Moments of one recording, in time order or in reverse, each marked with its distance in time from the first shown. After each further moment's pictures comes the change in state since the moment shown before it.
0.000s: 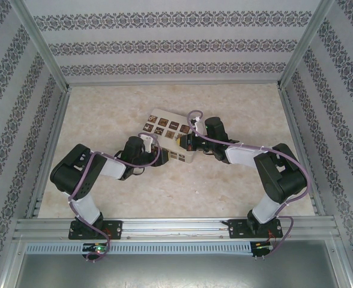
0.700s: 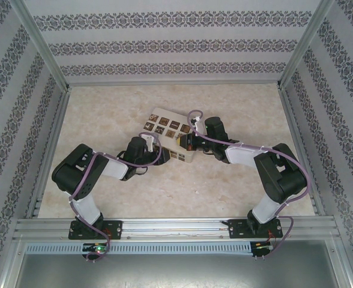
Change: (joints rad) left arm -0.031 0.014 0.019 0.019 -0.076 -0.113; right arm 0.000 0.000 0.002 -0.003 0.008 0.000
